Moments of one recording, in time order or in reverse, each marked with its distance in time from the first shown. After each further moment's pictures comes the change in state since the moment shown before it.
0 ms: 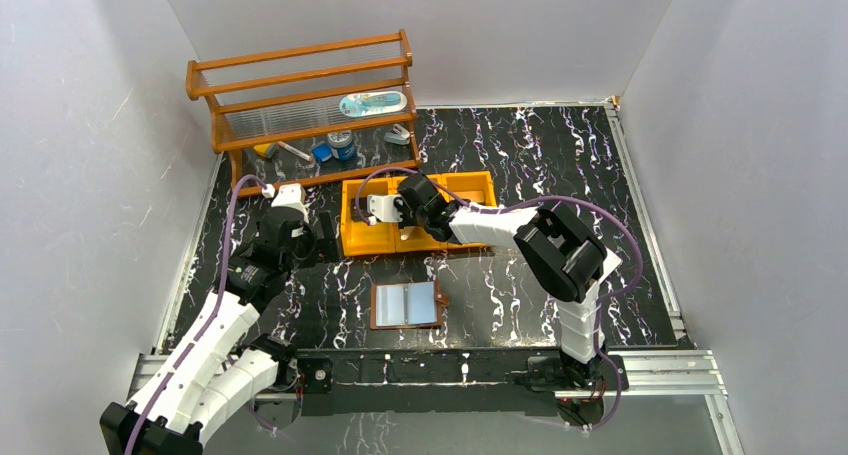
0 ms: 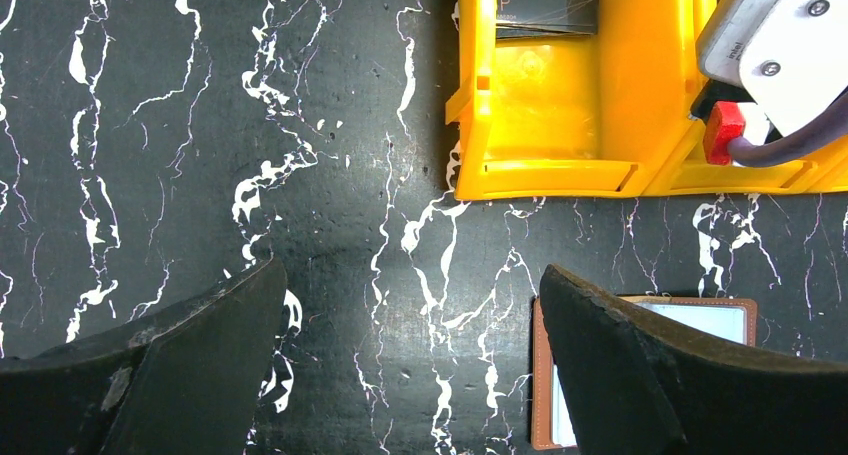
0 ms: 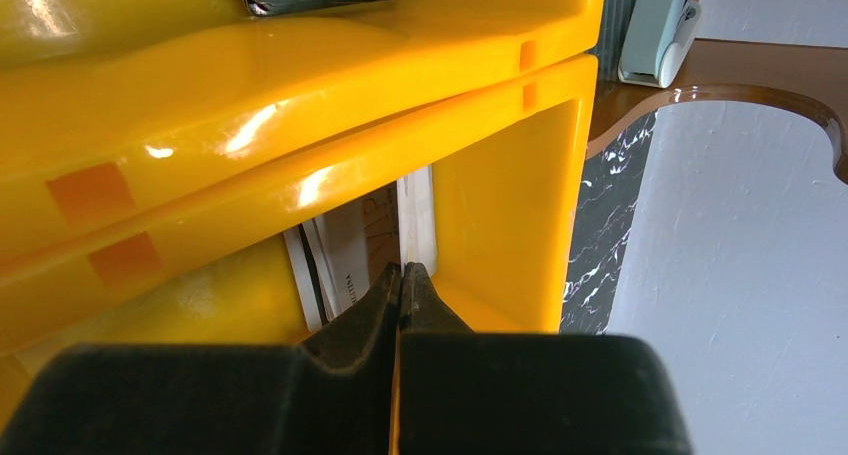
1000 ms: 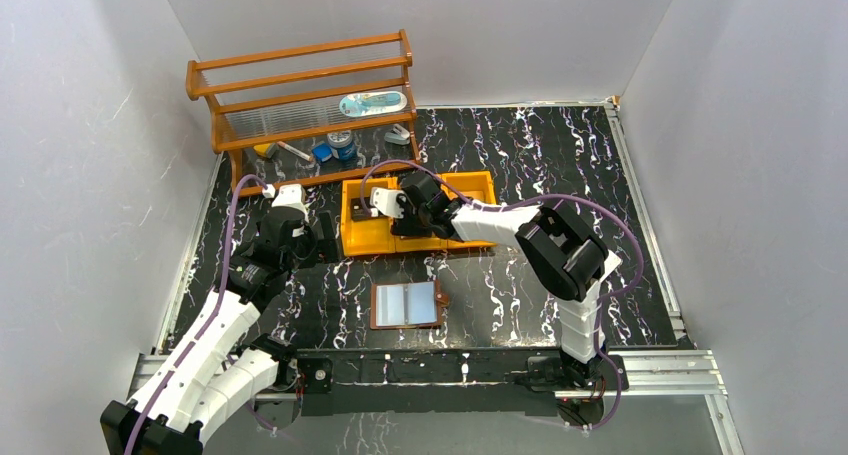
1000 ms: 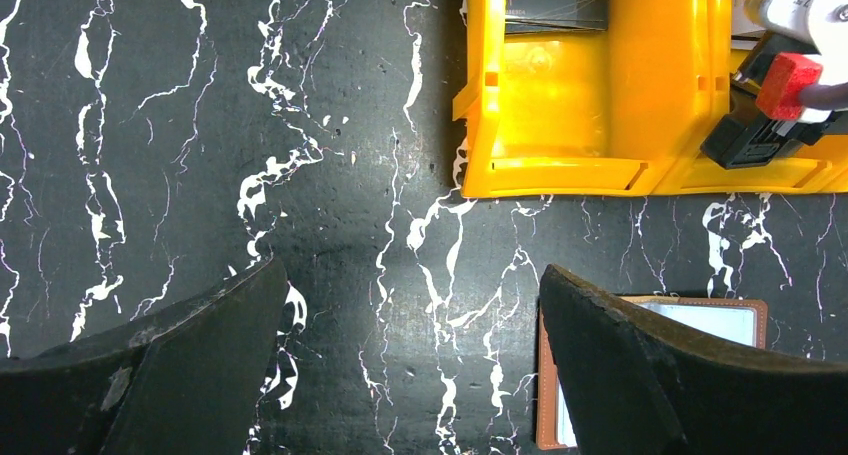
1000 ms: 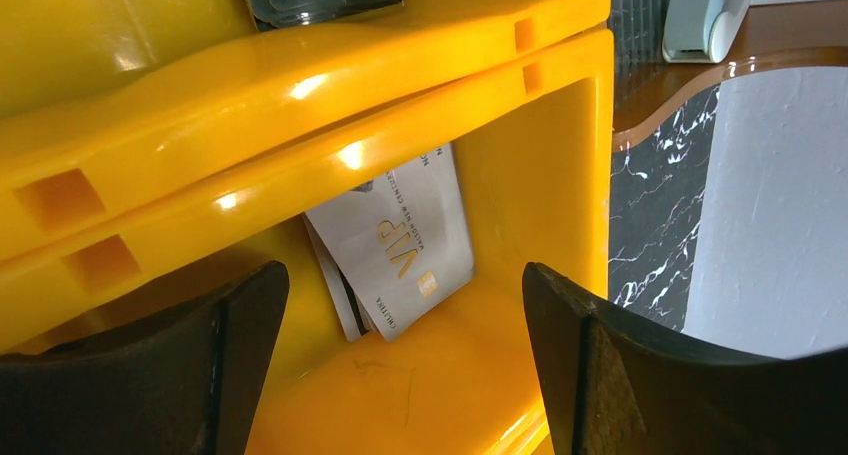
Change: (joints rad) left arm 0.000 0.007 0.000 -0.006 -0.007 0.001; right arm -0.020 -0.001 0.000 -0.009 -0.062 0.137
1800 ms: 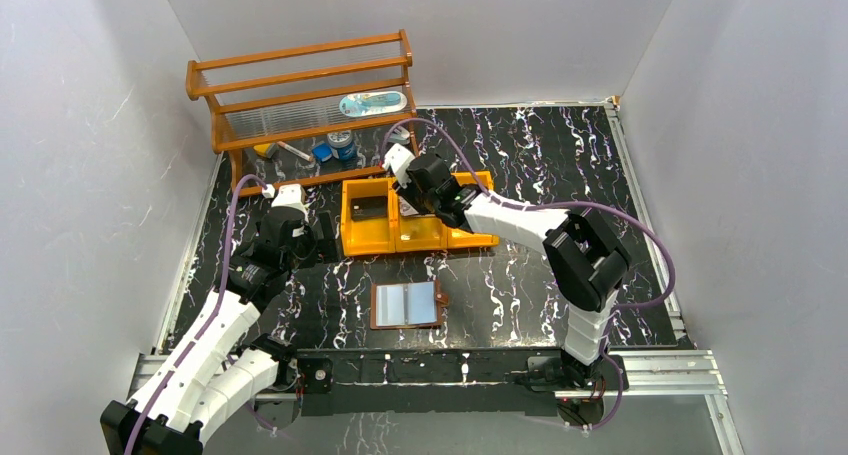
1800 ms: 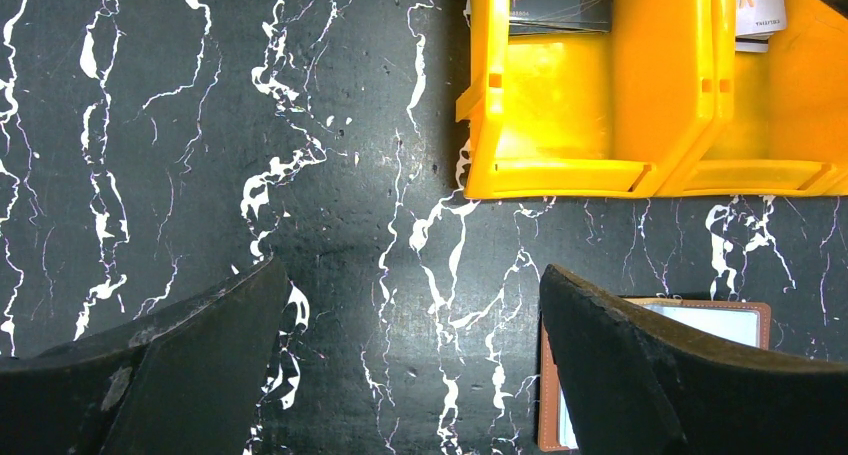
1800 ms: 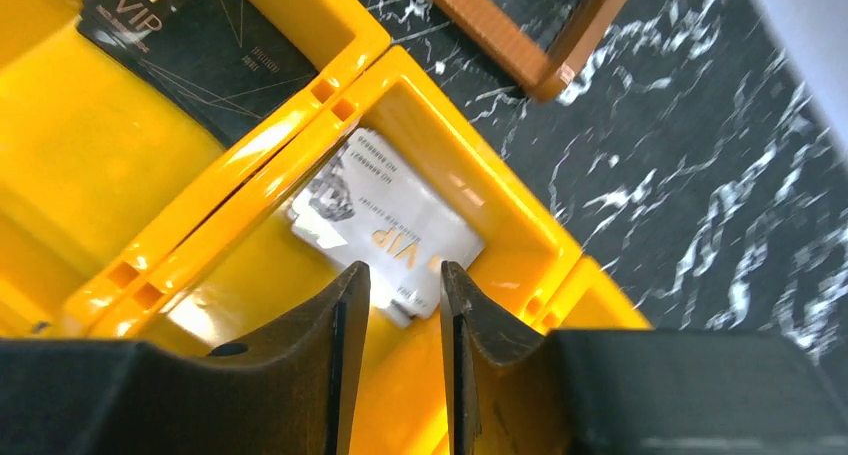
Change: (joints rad) left arm 0.000 0.000 0.000 0.000 -0.008 0.000; right arm -0.020 -0.127 0.020 -0.009 0.011 0.495
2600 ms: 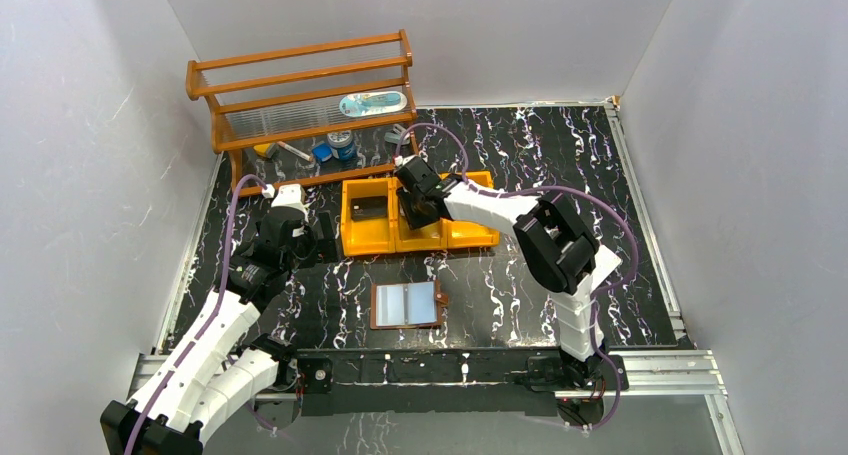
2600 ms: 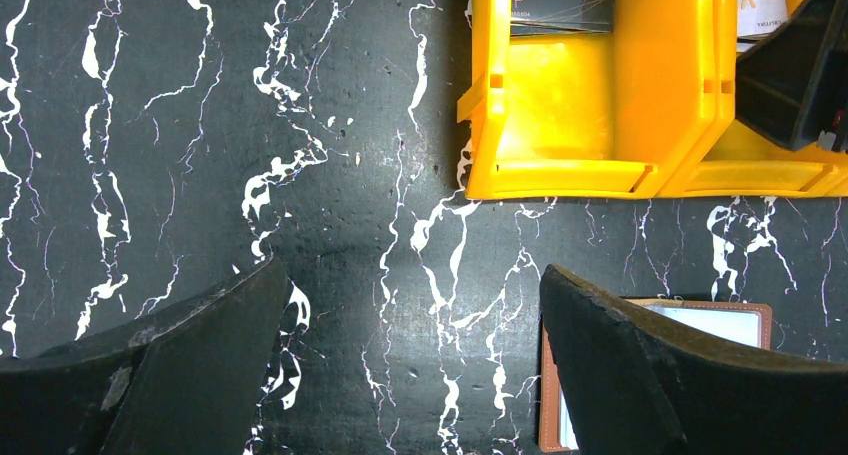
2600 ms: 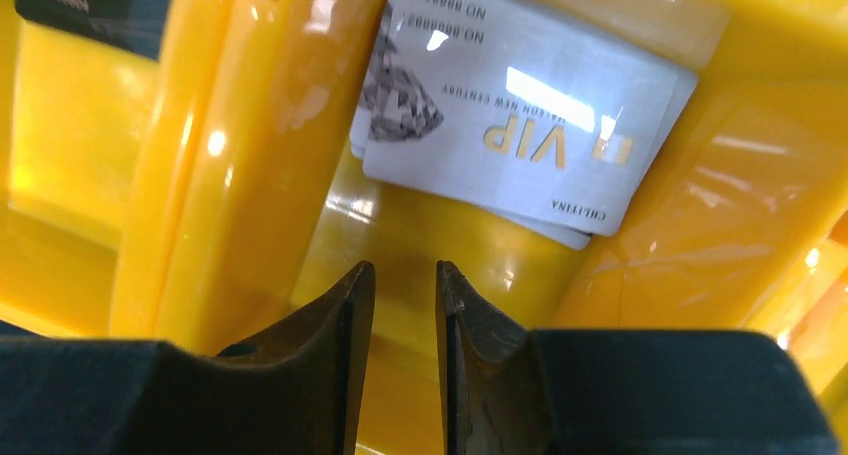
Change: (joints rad) left arm 0.000 0.000 0.000 0.000 -0.003 0.000; right arm -0.013 0.191 0.206 -0.419 -0.081 0.655
